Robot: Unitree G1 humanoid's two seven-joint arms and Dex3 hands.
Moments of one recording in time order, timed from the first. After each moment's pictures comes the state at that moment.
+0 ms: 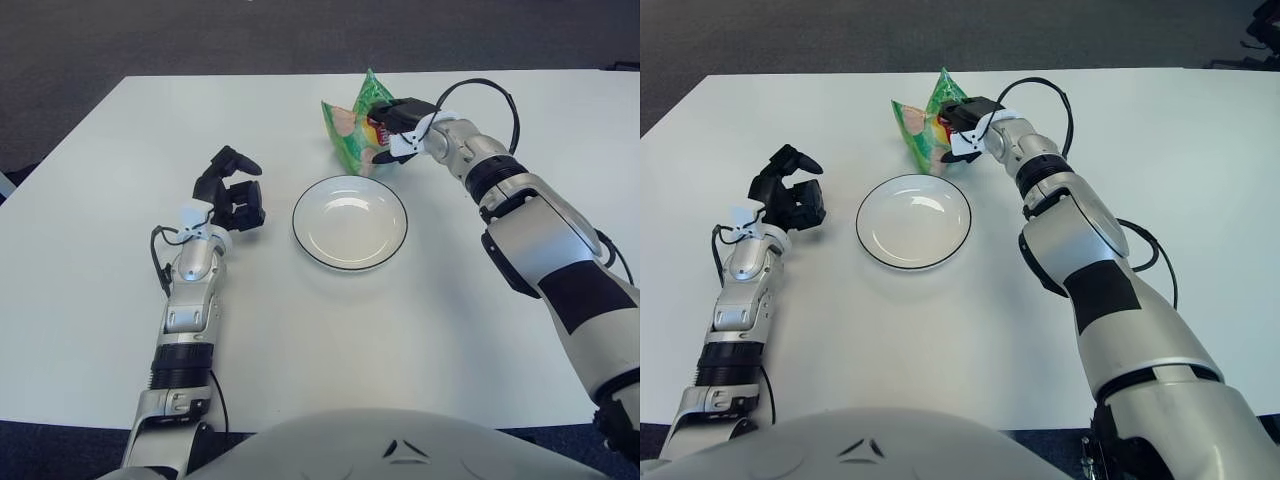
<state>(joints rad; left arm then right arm) -0.10 0.10 0.11 0.00 -0.07 -0.11 -0.02 -1.26 -0.23 0.60 1.36 -0.76 -0.33 0.04</state>
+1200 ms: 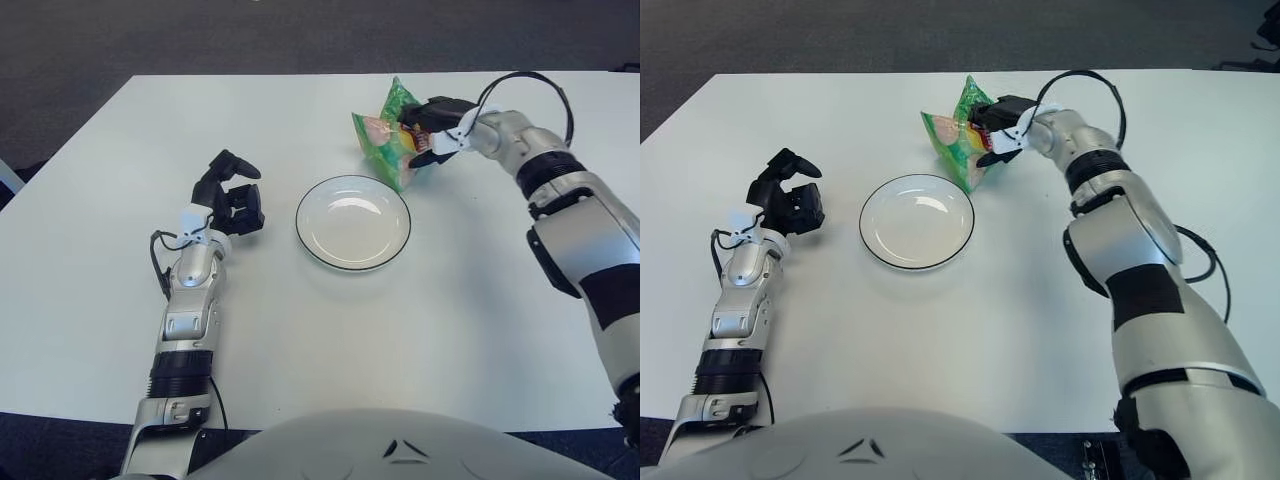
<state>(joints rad) -0.07 0.10 0.10 -0.03 -0.07 -0.09 0.00 -1.23 -0.49 0.60 1.28 -0.76 -0.62 0.17</state>
